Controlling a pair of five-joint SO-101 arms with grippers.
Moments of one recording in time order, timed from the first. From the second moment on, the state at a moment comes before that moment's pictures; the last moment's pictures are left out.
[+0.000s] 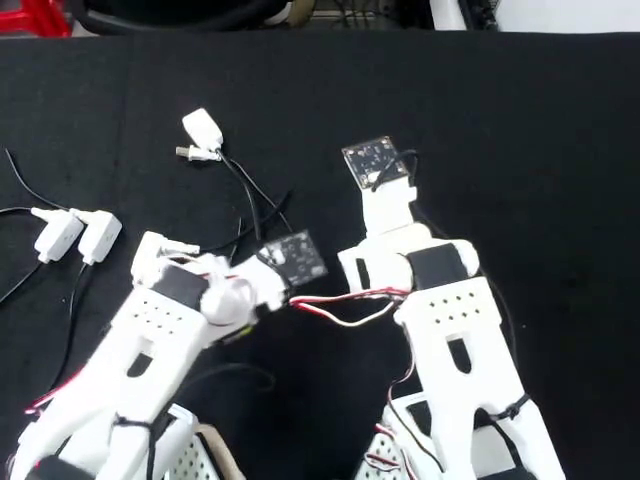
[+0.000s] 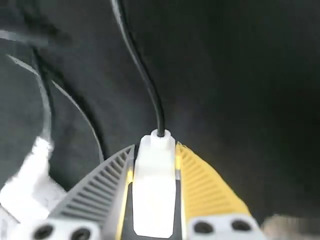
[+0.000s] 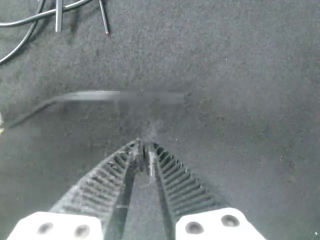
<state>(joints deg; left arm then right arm) 20.0 -37.8 59.0 56.7 -40.7 -14.5 -39.4 45.5 69.1 4.2</state>
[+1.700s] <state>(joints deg) 3.0 -59.0 62.4 66.1 -30.8 -9.1 -39.4 45.5 69.1 4.6</state>
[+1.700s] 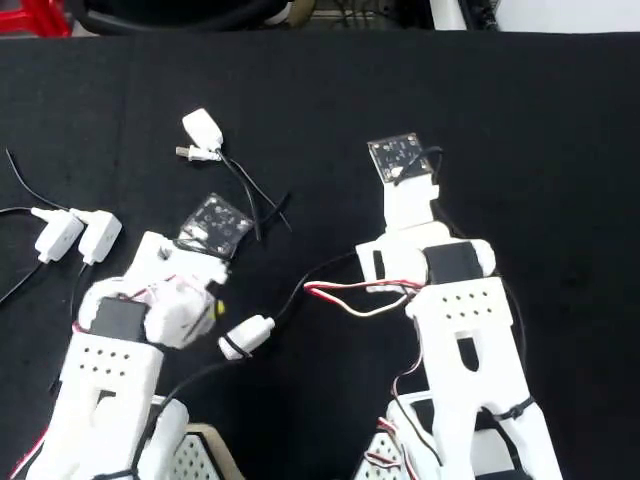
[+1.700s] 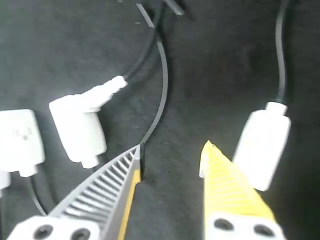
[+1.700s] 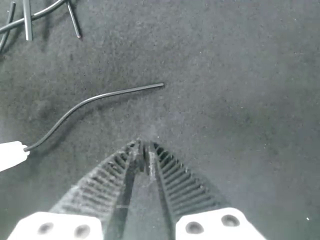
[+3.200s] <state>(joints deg) -35.4 -57.5 77.0 47.8 -18.8 -29.9 -0.3 30.3 38.2 10.1</state>
